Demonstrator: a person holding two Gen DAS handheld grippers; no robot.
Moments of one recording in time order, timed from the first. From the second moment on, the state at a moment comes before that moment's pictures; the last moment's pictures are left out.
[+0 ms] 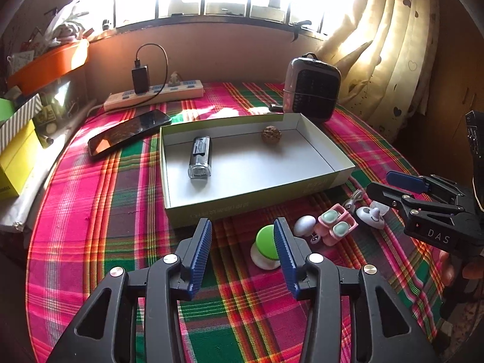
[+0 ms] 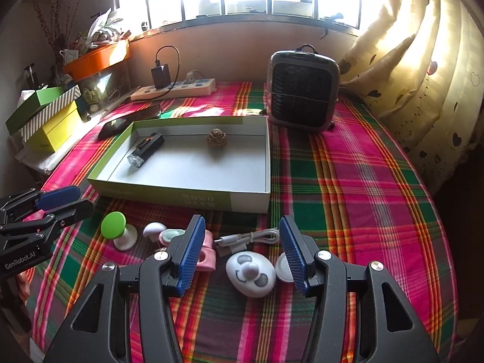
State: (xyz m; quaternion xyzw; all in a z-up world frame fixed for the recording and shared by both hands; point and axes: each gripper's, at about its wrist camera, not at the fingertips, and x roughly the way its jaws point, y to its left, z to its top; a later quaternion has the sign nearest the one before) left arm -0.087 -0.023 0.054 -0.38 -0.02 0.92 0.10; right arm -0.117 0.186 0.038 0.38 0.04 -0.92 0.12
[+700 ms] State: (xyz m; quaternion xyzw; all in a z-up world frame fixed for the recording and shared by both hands) left arm -0.088 -0.019 0.030 -0.42 -0.04 0.90 0.13; right arm -0.113 0.227 0.008 0.41 0.03 -0.91 0.07
